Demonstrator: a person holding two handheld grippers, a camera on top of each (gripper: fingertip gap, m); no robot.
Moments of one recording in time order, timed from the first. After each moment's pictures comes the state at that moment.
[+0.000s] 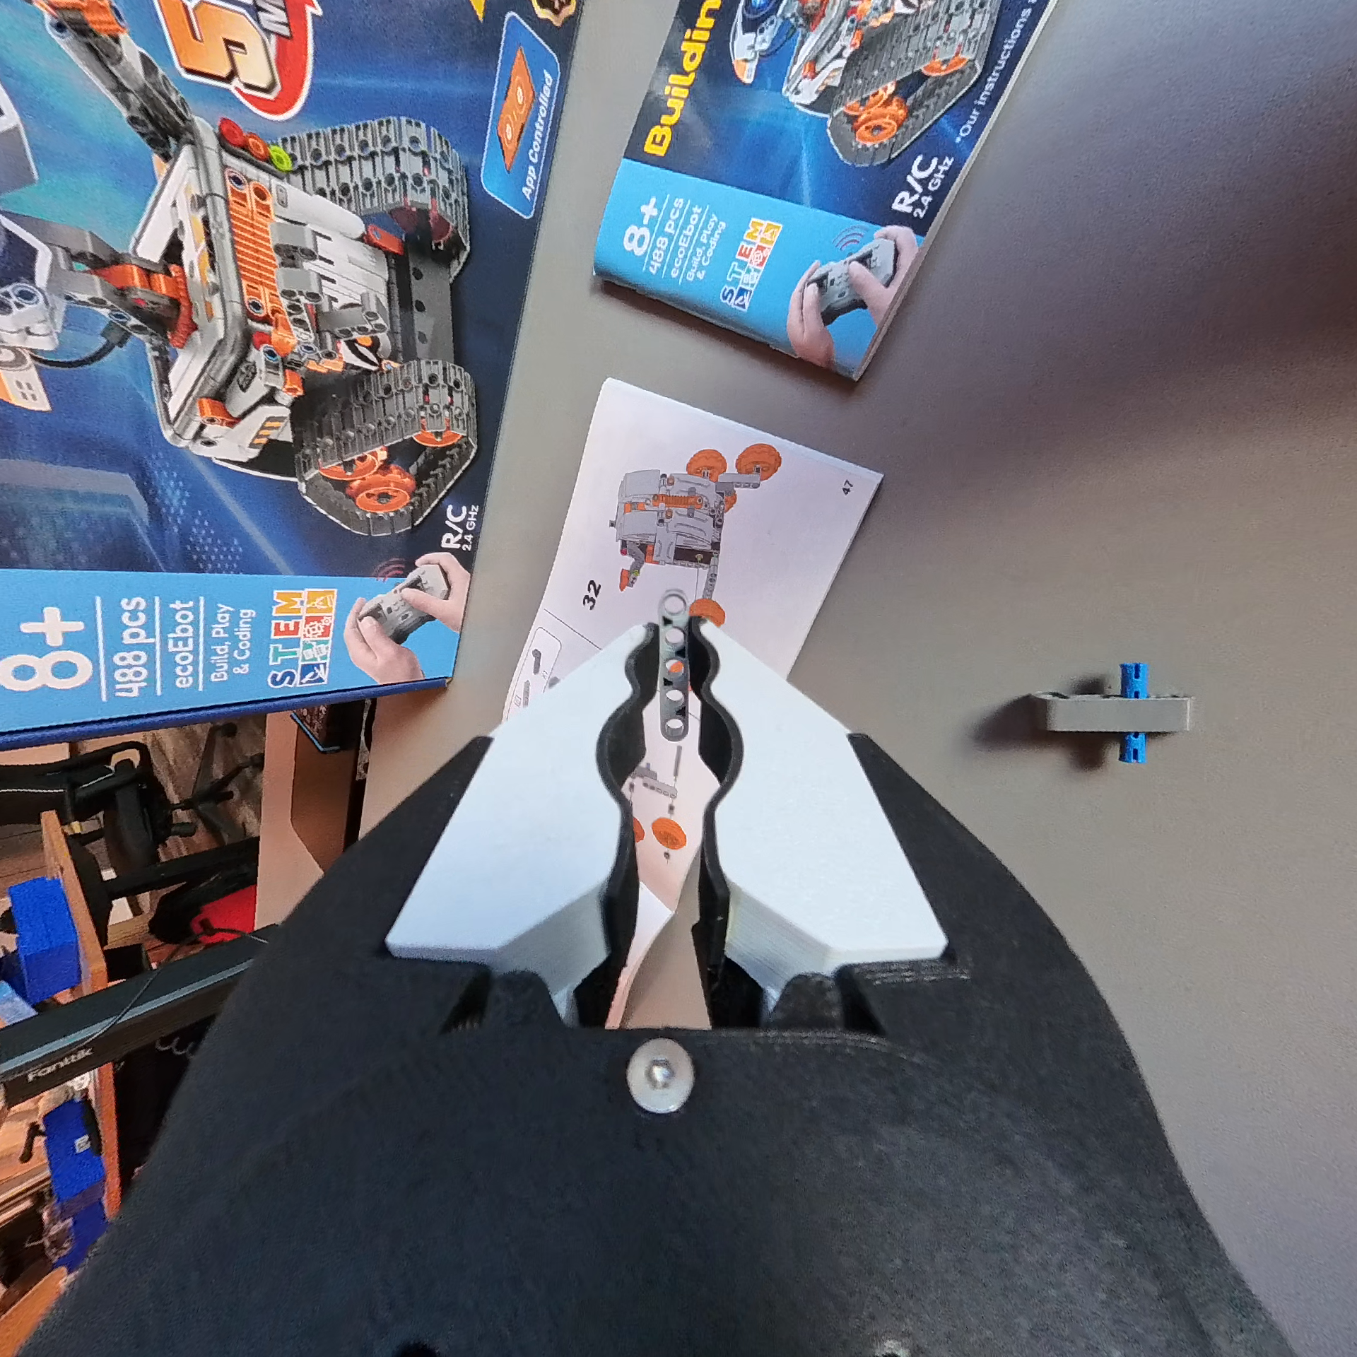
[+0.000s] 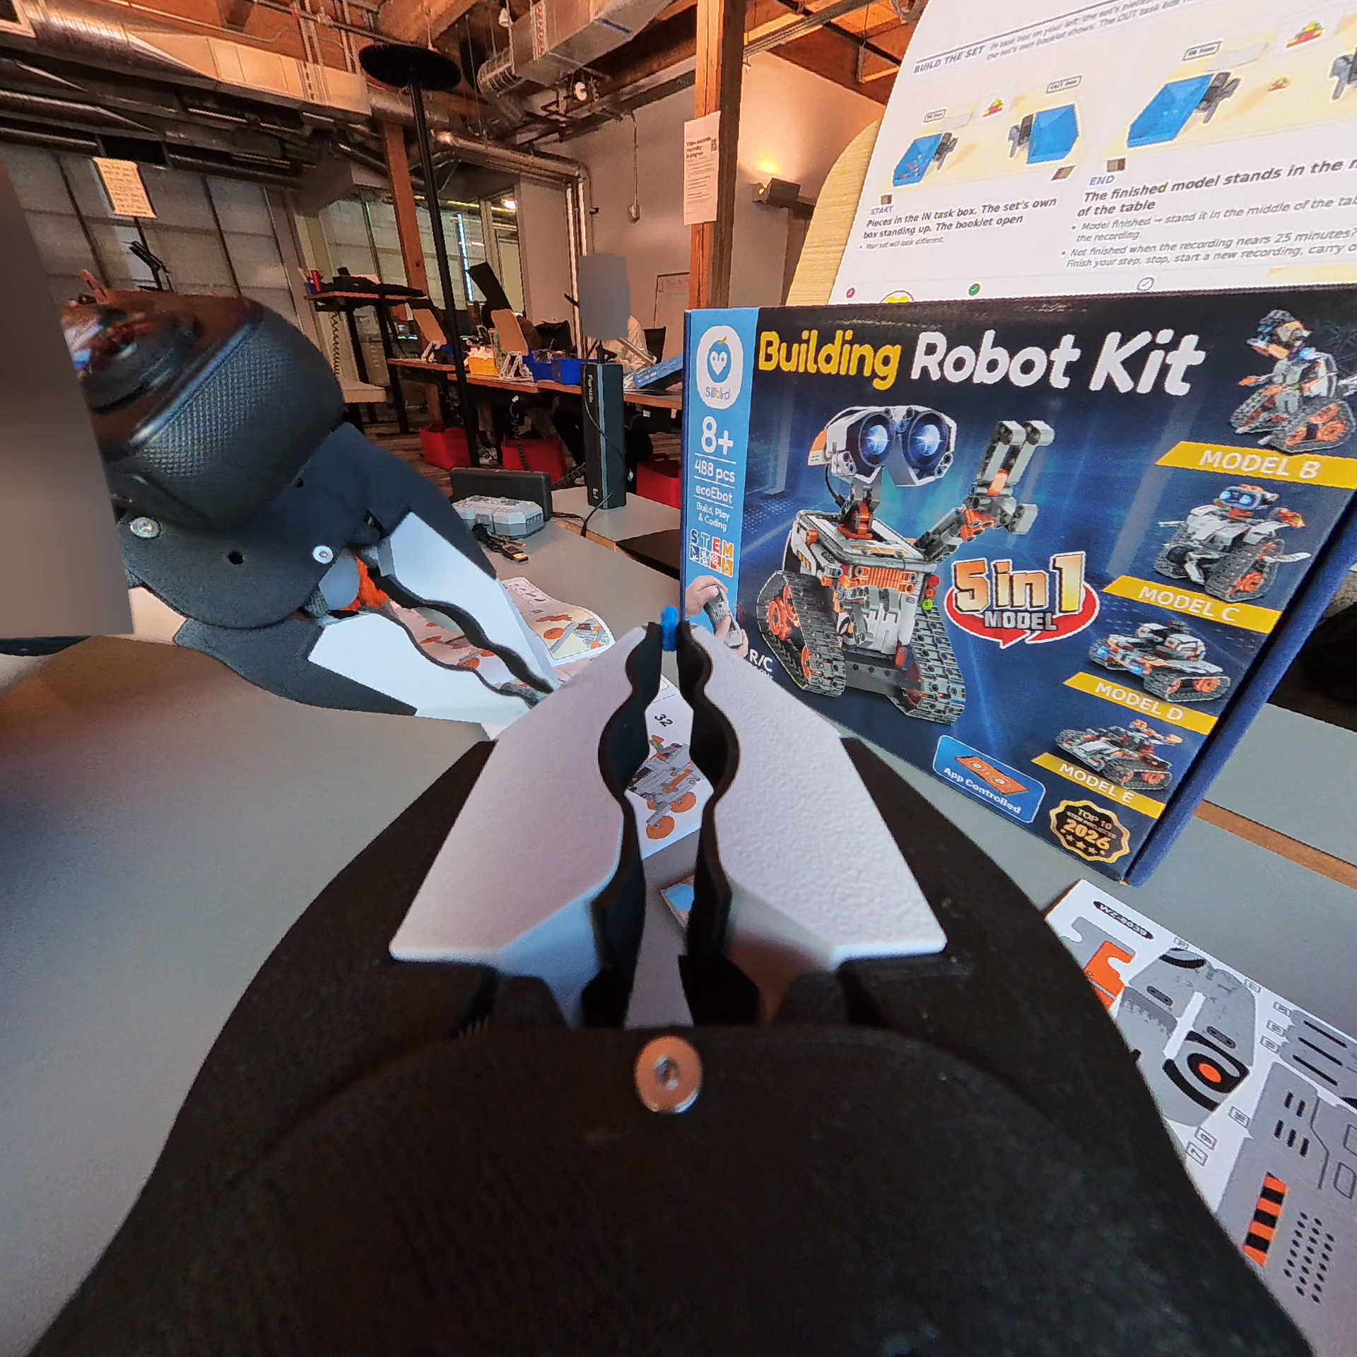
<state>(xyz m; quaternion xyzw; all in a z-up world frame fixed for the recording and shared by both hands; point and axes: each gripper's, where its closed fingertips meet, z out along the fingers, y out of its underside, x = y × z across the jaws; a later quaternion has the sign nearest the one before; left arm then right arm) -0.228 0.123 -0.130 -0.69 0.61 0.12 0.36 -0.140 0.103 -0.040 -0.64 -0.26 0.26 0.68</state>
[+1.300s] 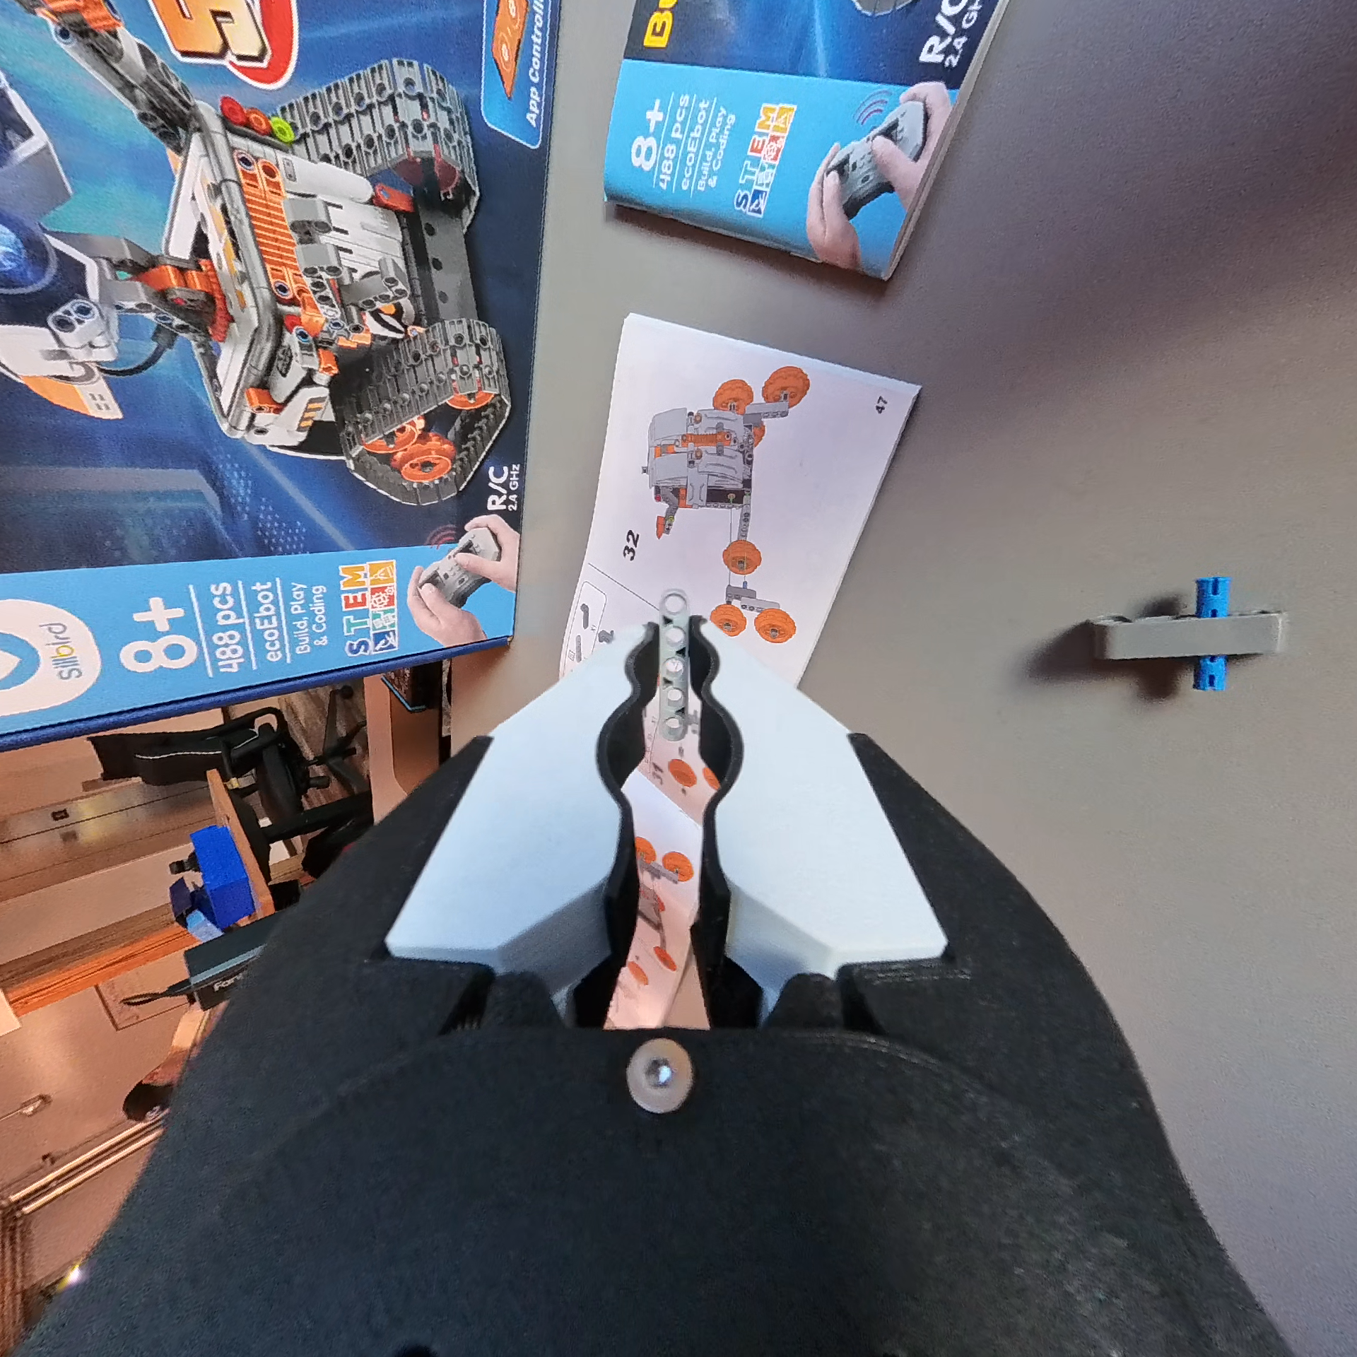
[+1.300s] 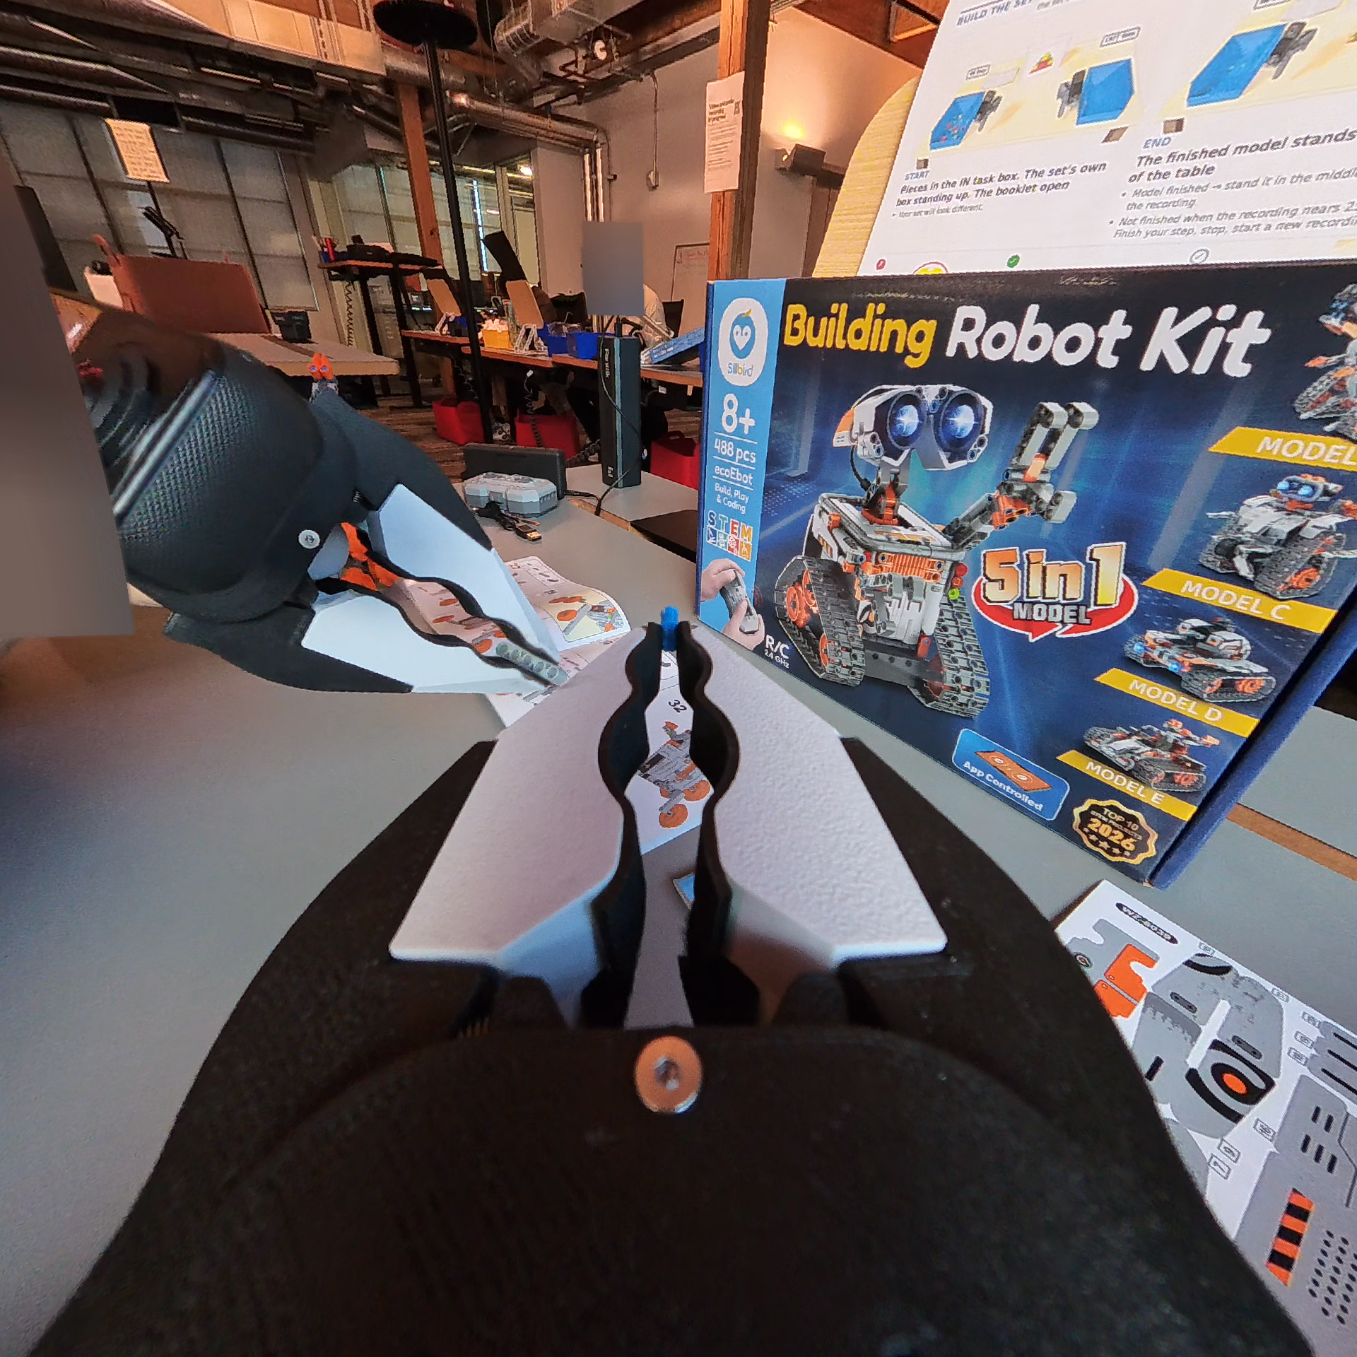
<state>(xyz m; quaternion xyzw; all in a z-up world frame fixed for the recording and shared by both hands) -0.243 0.124 -0.125 -0.67 0.63 0.20 0.34 -0.147 0.101 -0.045 -0.64 -0.28 0.26 0.66</state>
